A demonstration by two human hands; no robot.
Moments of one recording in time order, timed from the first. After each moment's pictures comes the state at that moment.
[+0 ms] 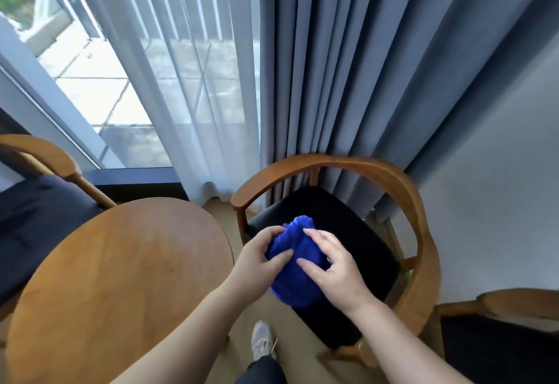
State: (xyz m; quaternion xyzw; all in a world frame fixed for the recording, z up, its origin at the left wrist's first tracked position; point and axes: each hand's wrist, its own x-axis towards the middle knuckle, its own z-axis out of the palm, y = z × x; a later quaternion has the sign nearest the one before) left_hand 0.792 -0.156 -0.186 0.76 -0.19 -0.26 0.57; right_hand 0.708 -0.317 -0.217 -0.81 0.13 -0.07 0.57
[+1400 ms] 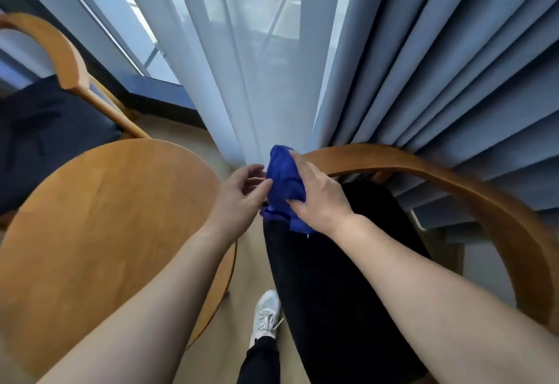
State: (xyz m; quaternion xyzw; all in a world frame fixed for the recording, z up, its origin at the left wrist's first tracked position) left_hand 1.007 -0.203 -0.319 0.80 0.05 -0.13 0.58; right_hand 1.015 -0.380 -0.334 -0.94 -0.10 0.09 0.32
